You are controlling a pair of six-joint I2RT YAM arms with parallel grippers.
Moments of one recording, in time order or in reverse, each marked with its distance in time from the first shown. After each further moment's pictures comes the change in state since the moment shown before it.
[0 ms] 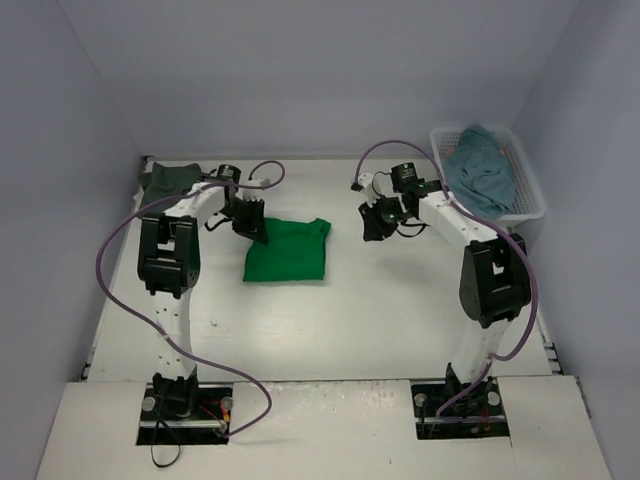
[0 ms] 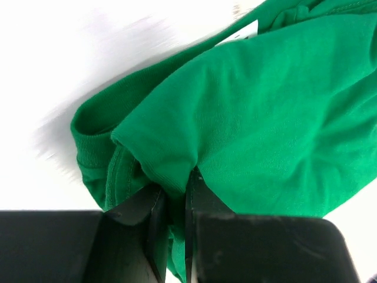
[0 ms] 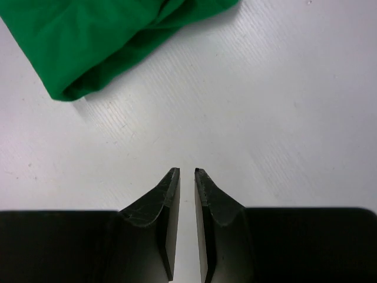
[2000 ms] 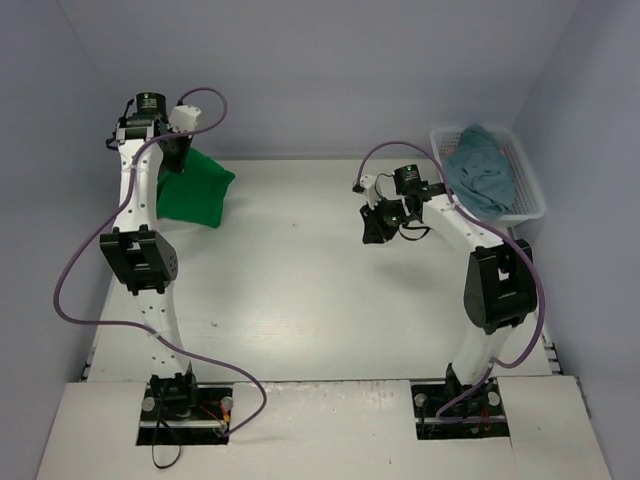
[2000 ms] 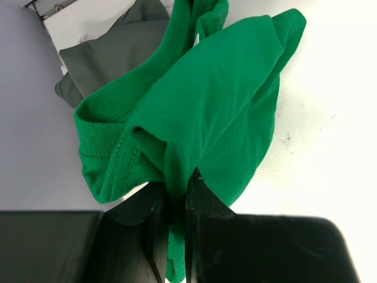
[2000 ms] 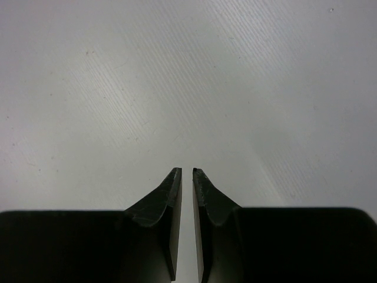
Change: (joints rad) left arm 0.242 0.010 0.770 -0.415 -0.456 0.405; right arm -0.010 -0.053 -0.050 -0.003 -0.064 -0.004
